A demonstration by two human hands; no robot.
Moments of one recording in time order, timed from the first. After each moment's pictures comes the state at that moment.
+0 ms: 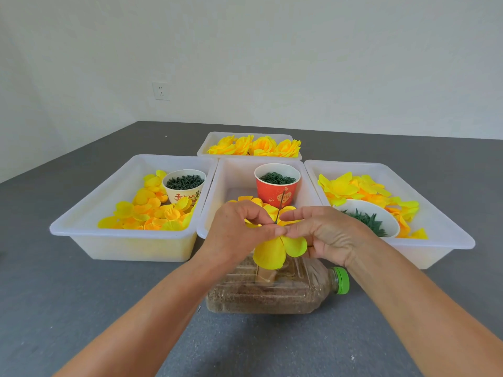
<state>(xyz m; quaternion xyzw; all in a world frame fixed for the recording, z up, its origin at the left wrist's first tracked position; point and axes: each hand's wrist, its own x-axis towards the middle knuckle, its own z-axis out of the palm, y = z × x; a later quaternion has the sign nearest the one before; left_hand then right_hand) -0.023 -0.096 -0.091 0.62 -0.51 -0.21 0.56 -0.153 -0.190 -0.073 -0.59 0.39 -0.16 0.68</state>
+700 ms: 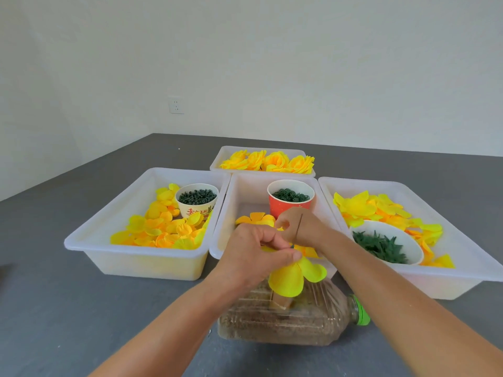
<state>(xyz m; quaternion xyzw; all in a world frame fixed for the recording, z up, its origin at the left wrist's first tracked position) -0.016 -0.103 -0.097 0.59 -0.51 -0.27 0.56 -0.076 -0.262 -0.101 -0.92 0.33 -0.05 0.21</state>
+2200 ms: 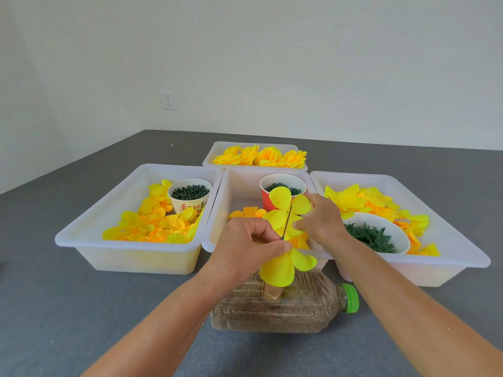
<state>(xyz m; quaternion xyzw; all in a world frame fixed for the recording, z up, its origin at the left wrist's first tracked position) -0.020 -0.099 -0.096 0.59 -0.51 -0.27 0.57 -0.113 -0.264 -0.110 -0.78 0.46 -0.31 0.28</state>
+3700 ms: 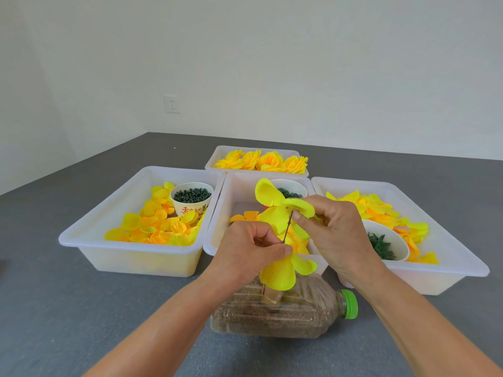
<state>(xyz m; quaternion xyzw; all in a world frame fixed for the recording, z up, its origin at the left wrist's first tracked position) -0.022 -0.099 -0.093 0.60 -0.50 -0.27 0.57 -0.148 -0.182 -0.064 -0.79 0.18 -0.45 0.37</state>
